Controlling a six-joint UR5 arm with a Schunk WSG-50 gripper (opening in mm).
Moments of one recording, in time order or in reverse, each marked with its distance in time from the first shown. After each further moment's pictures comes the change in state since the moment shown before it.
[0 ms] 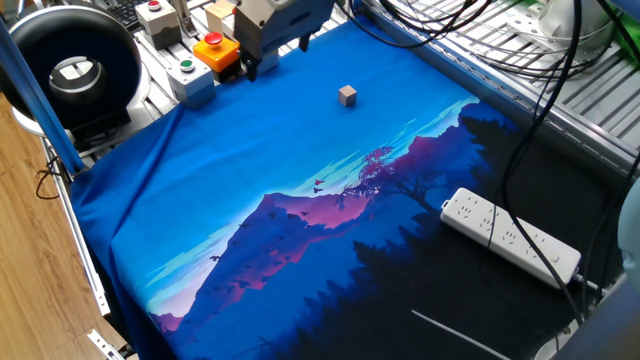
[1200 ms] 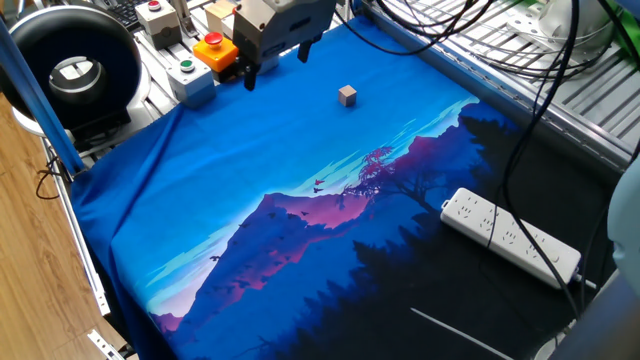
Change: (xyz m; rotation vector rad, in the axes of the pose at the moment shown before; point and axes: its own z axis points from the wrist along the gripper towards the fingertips) arm 0.011 0.027 0.000 -0.113 0.045 -0.009
